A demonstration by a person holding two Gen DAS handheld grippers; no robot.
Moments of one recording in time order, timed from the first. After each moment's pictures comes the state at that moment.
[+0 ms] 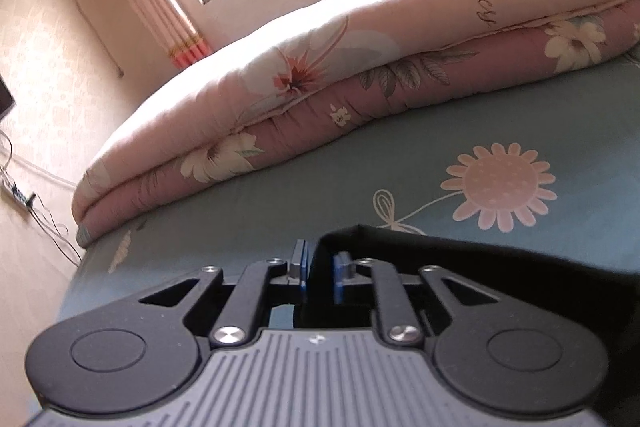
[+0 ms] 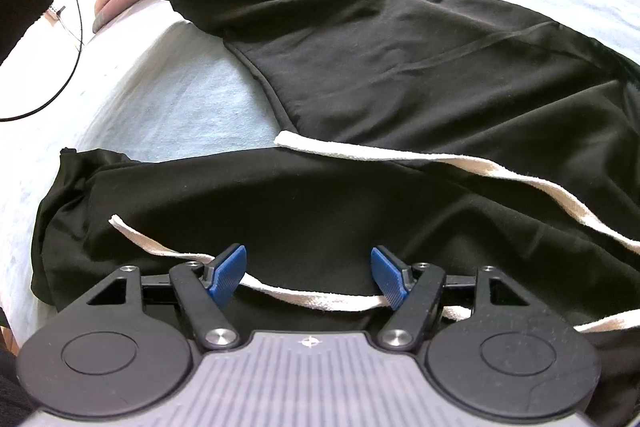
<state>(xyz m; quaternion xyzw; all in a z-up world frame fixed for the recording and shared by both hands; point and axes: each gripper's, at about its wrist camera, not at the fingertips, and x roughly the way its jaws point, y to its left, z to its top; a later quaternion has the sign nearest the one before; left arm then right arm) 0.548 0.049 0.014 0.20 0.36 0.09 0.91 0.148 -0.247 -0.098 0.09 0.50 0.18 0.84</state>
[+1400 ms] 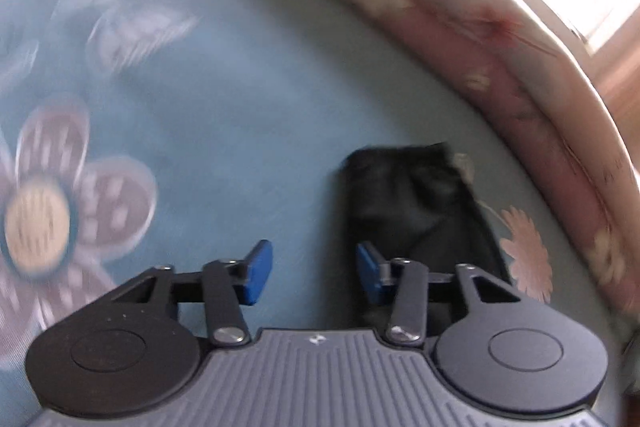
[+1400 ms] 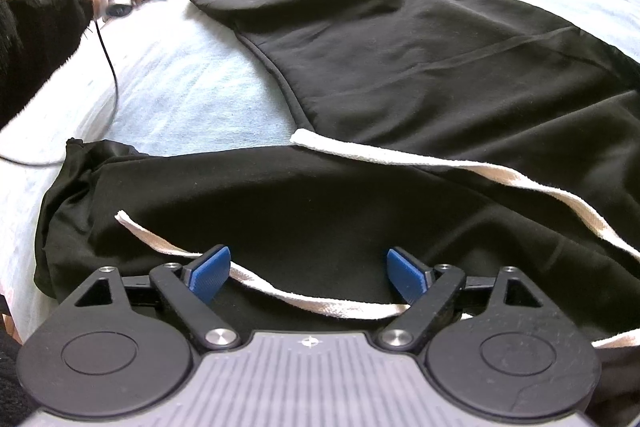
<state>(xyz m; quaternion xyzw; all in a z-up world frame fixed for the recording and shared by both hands) 0.494 0.226 -0.097 -0.34 0.38 0.16 0.84 0.153 -0.238 -0.101 0.08 0.51 0.20 0.83</state>
